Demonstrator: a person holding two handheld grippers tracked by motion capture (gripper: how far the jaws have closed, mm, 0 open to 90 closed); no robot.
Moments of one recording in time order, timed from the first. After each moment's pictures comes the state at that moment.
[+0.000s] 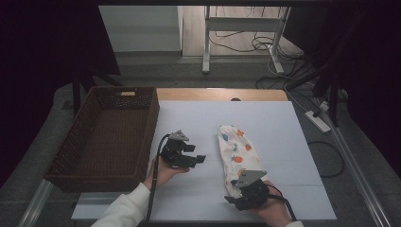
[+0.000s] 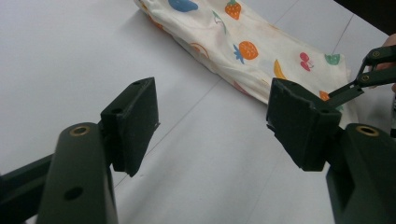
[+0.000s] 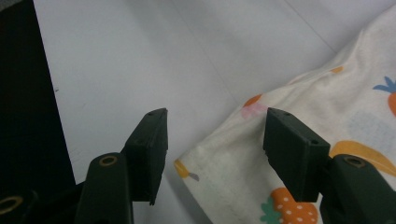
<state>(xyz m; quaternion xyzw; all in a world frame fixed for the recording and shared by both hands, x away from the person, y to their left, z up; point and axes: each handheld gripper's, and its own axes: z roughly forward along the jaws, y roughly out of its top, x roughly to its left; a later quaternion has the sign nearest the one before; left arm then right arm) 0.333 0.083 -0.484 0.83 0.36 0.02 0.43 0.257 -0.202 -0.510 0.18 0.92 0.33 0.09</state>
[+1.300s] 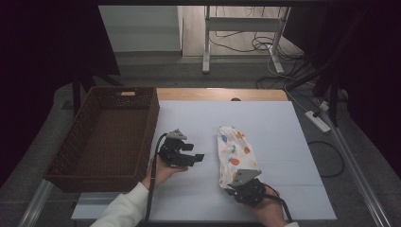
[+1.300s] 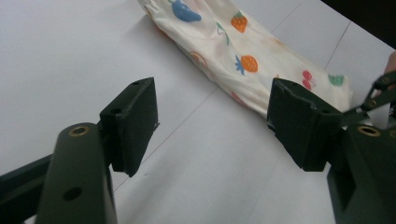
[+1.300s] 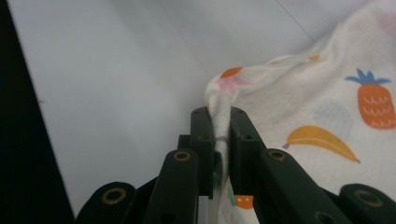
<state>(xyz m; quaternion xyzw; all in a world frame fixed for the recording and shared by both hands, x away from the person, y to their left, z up) 0.334 0.089 -0.481 0.82 0.37 0.02 0.44 0.254 -0.186 -0.505 0.20 0.92 0.31 0.11</state>
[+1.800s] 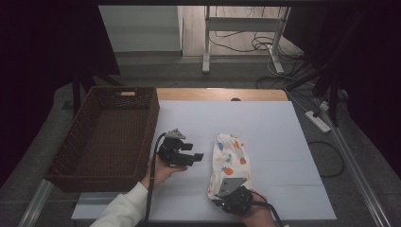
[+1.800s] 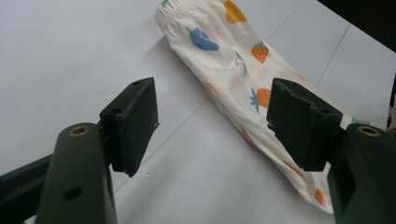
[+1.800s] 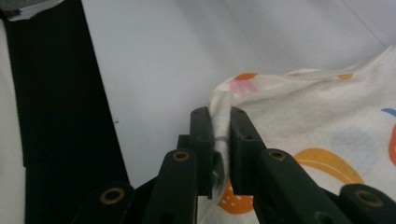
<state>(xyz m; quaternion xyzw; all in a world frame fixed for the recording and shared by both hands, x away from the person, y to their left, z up) 0.334 0.092 -0.481 0.82 0.37 0.02 0.44 0.234 -0.156 -0.509 0.15 0.94 0.32 0.06</state>
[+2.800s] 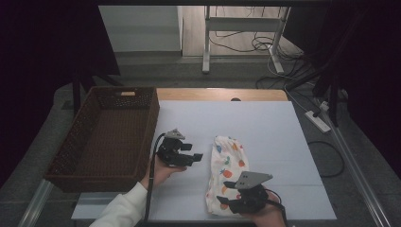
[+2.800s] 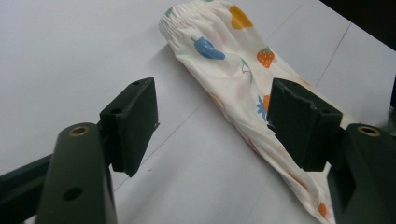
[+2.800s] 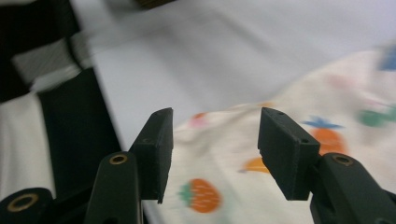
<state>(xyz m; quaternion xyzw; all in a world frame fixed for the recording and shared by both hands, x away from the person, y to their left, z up) 0.333 0.093 -0.480 0.82 0.37 0.02 0.44 0.236 -0.193 -0.477 0.23 0.88 0.42 0.08</state>
